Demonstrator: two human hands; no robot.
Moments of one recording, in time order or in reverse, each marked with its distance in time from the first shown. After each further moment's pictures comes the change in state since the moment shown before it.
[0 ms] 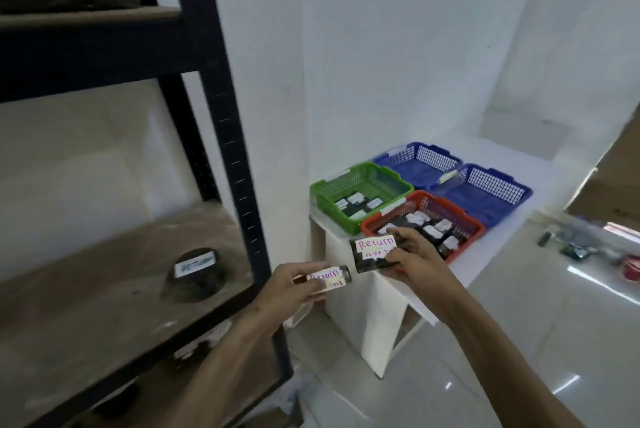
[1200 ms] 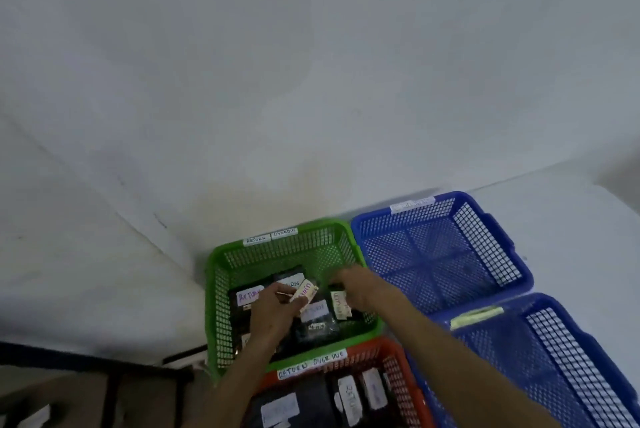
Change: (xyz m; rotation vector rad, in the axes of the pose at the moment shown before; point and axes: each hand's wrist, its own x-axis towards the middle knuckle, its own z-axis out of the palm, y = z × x) left_hand 0.600 -0.023 0.155 0.192 0.709 -0.451; right_hand 0.671 0.032 -0.155 -1.455 -0.962 -0.163
